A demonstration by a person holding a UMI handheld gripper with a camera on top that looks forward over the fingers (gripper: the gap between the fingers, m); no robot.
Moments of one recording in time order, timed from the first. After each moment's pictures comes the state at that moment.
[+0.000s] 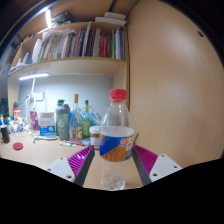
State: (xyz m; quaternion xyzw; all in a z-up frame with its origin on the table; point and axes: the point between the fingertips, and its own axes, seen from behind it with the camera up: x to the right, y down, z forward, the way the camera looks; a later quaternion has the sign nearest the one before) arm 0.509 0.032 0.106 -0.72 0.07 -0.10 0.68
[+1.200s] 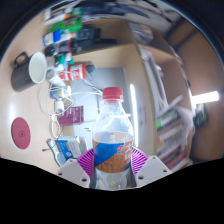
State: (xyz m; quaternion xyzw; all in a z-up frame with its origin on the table) arm 0.061 0.162 0.259 -0.46 -0.45 -0.49 0.59
